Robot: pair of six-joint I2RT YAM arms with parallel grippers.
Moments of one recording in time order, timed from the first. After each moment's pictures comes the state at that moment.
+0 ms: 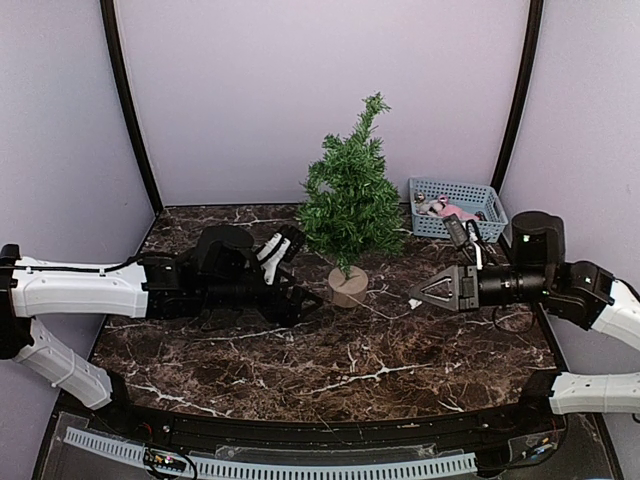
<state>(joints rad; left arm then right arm) -1.01 1.37 0.91 -0.07 0.01 -0.21 0.80 0.78 0.76 -0.40 -0.46 0.64</state>
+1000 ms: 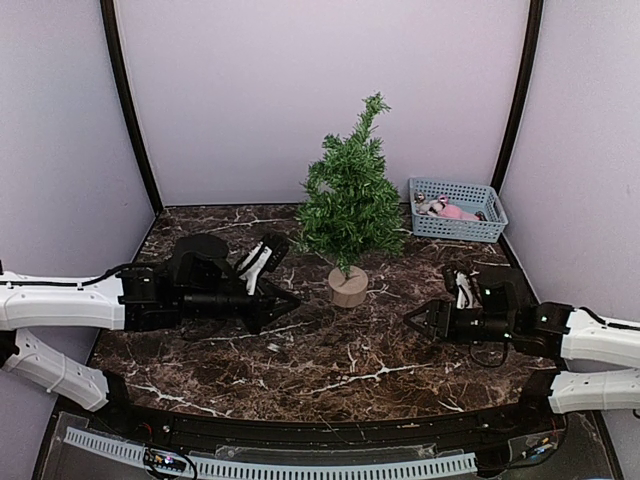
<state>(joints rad) -1.00 1.22 0.78 -0.02 0.11 -0.23 0.80 0.83 0.41 -0.16 -0.14 0.81</state>
